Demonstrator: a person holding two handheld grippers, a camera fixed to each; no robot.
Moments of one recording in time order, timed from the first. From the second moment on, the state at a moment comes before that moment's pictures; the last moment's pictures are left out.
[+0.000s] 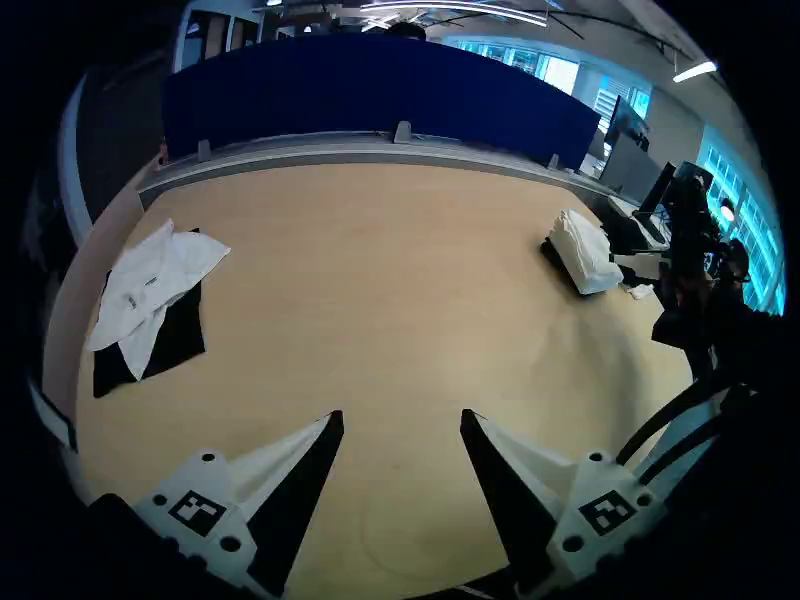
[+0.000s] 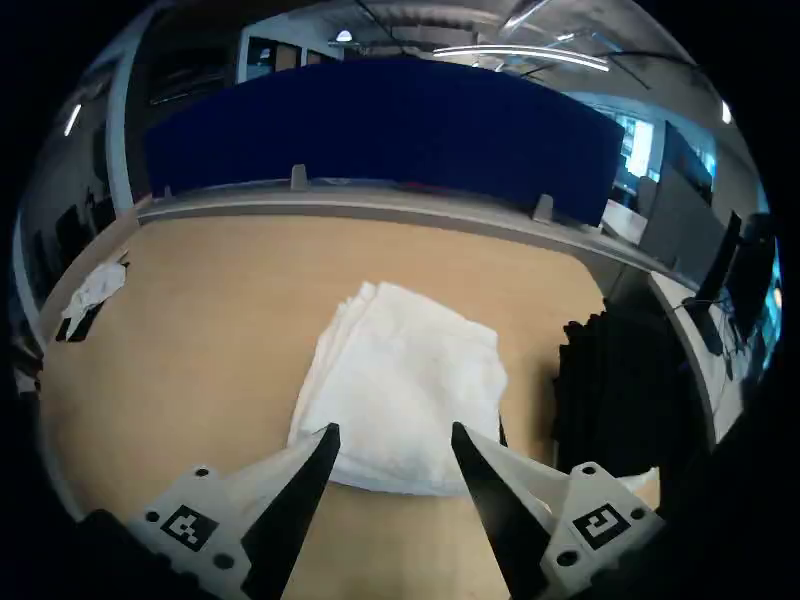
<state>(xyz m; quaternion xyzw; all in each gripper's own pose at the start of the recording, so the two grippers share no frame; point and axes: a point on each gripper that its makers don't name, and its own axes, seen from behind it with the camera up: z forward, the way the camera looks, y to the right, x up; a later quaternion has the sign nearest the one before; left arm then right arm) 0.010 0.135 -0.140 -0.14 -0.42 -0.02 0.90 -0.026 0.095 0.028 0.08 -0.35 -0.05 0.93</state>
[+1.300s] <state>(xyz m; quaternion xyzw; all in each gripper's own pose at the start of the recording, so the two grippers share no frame) 0.104 0.091 -0.046 -0.11 -0.15 -0.06 0.98 0.112 -0.059 -0.077 0.07 -0.17 0.06 0.98</state>
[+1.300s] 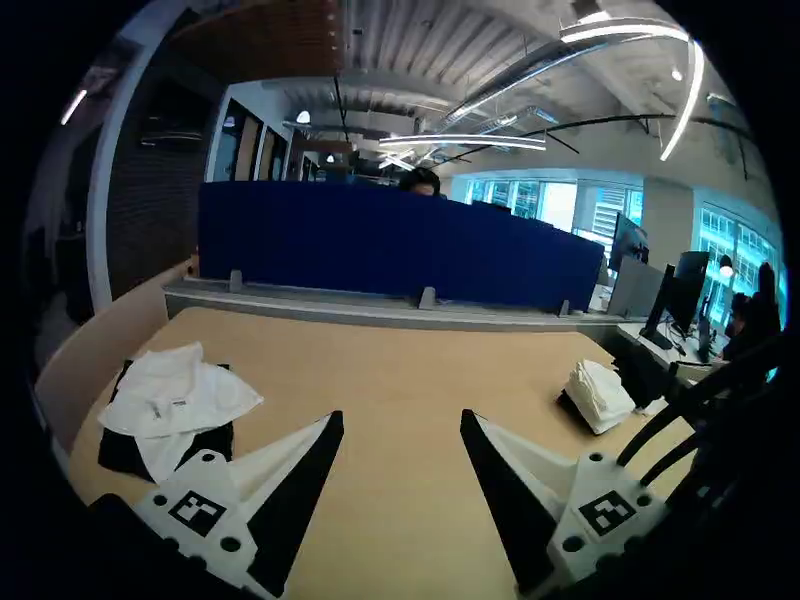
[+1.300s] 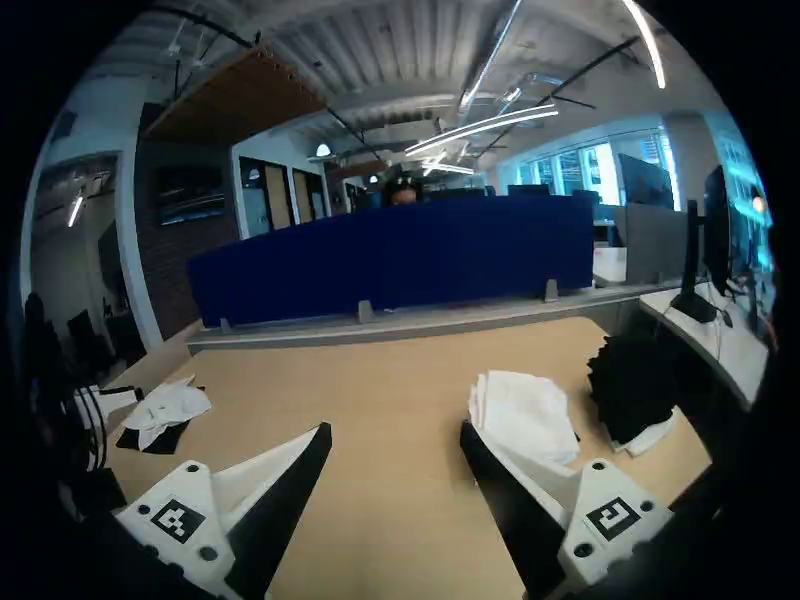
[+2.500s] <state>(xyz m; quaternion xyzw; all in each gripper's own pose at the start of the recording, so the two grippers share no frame) 0.082 0.029 -0.009 -0.01 0.01 0.04 1.00 0.082 -0.075 -0.051 0.08 -0.22 0.00 0.97</state>
